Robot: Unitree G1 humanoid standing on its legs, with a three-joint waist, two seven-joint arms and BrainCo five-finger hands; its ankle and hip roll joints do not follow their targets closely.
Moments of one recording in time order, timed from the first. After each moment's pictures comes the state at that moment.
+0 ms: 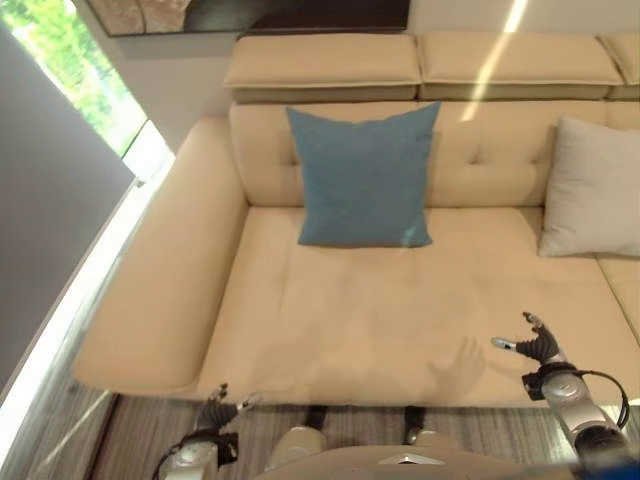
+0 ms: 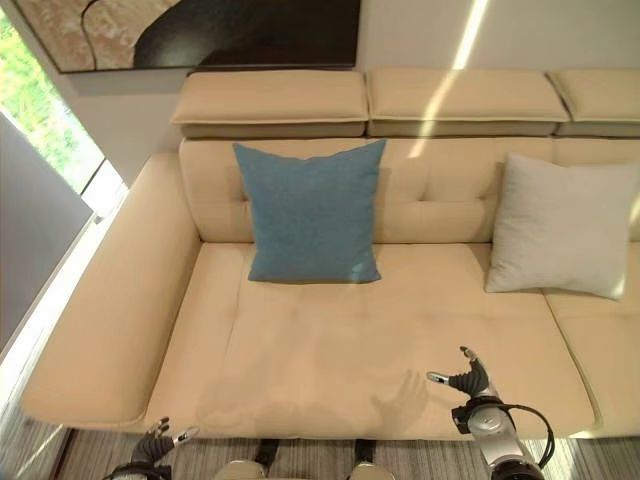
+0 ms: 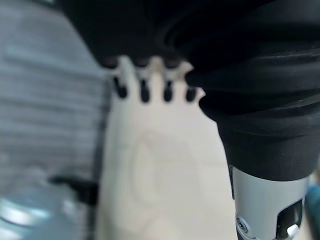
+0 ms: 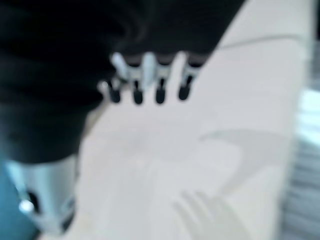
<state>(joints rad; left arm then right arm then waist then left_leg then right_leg) 0.12 0.28 -0.05 1.07 -0.19 -0.16 0.05 -0.07 -0.47 0.12 0.95 -0.06 -0.12 -0.18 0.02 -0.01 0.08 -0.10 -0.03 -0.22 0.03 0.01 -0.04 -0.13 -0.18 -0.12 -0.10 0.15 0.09</state>
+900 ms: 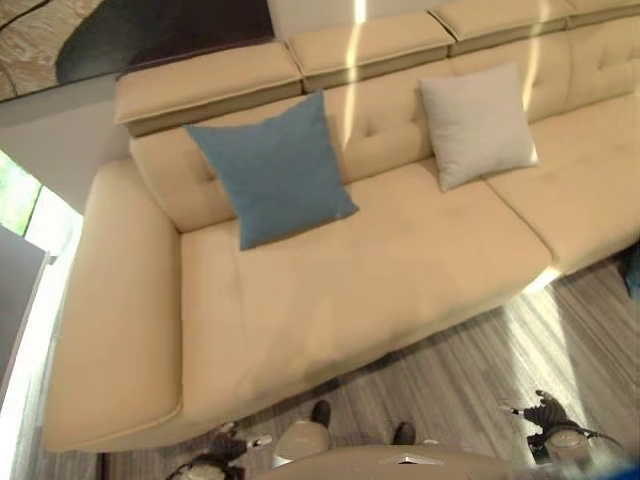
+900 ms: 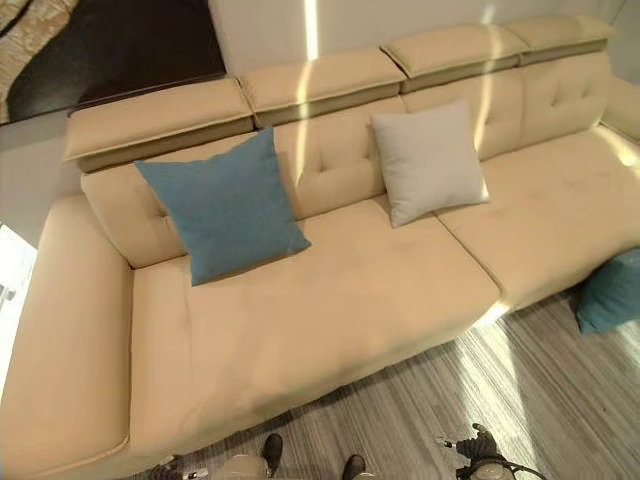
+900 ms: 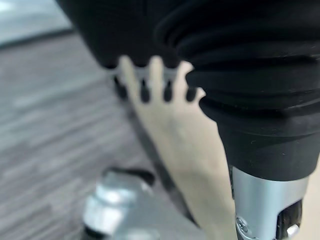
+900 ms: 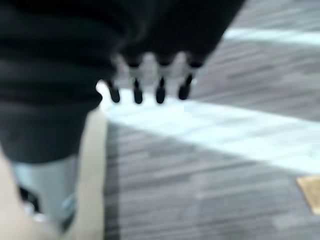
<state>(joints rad) 0.06 0.23 -0.12 1.19 -0.10 -0.12 0.04 -0.04 -0.42 0.08 1.21 -0.02 -0.06 -0.18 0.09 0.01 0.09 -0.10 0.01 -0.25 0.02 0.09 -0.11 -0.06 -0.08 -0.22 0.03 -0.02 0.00</state>
